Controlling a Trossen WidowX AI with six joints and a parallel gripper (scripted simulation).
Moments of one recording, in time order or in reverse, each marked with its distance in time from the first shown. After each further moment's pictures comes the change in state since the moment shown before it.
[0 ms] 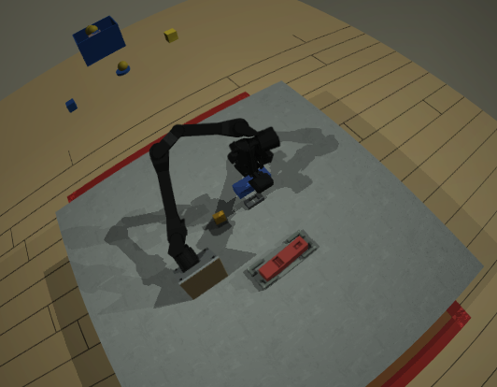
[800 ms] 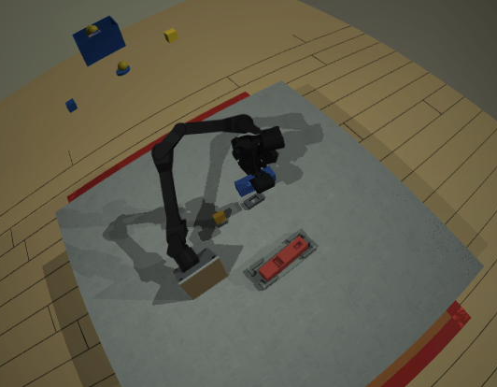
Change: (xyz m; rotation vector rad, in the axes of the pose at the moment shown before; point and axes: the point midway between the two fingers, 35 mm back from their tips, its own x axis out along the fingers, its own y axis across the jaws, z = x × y) arm -0.037 -0.027 -0.002 0.131 -0.009 -0.007
